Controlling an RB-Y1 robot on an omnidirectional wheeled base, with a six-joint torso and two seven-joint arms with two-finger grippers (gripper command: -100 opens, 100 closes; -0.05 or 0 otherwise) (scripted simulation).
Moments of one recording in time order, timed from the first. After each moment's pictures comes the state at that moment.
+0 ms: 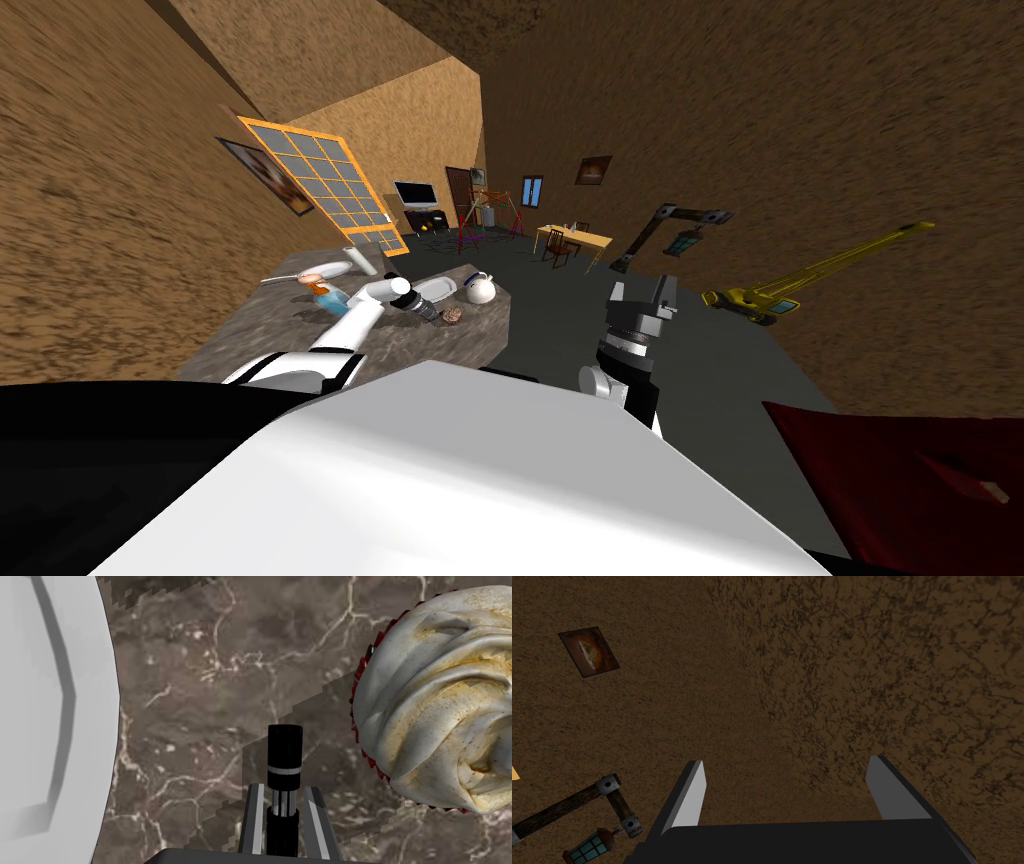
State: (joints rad) left arm -0.17 0.75 0.23 -1.33 0.92 1.49 0.65; right arm 0.47 0.01 0.04 -2.34 -0.08 -0.46 -0.01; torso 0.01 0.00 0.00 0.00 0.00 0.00
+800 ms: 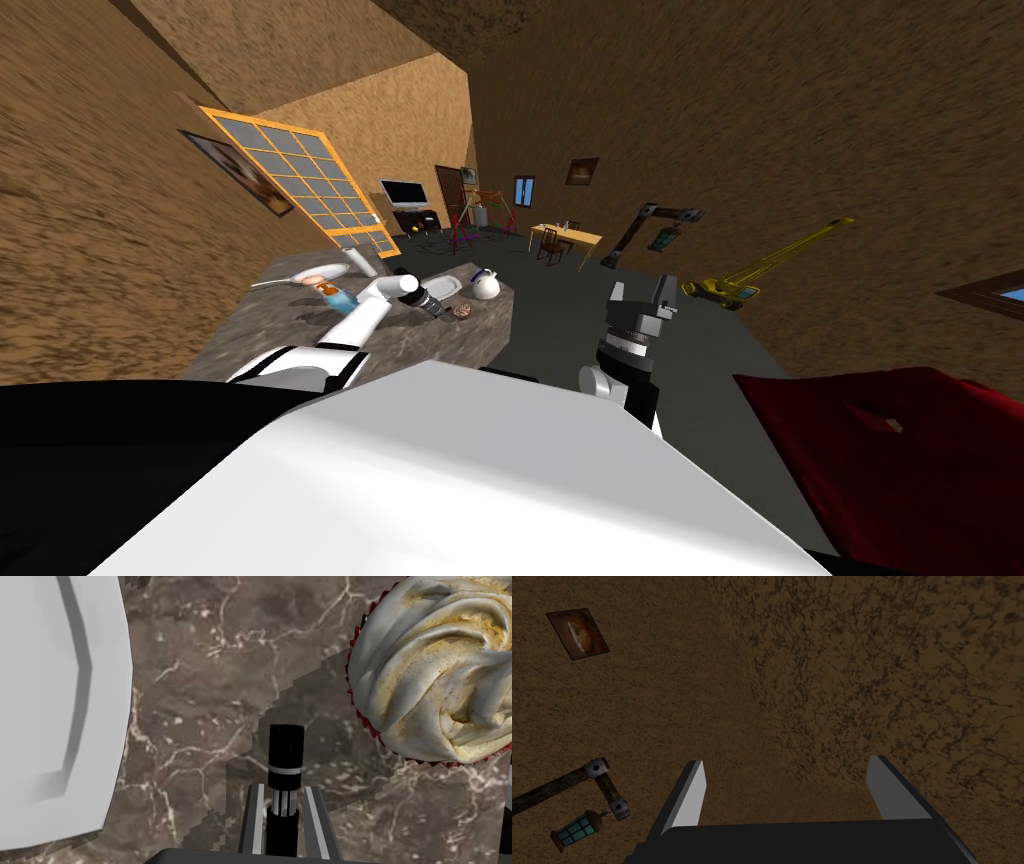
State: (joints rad) left arm -0.20 0.76 0.15 -1.42 0.91 1.49 0.84; right arm 0.47 0.01 0.04 -2.34 -0.08 -0.46 -0.01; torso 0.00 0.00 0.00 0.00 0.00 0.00
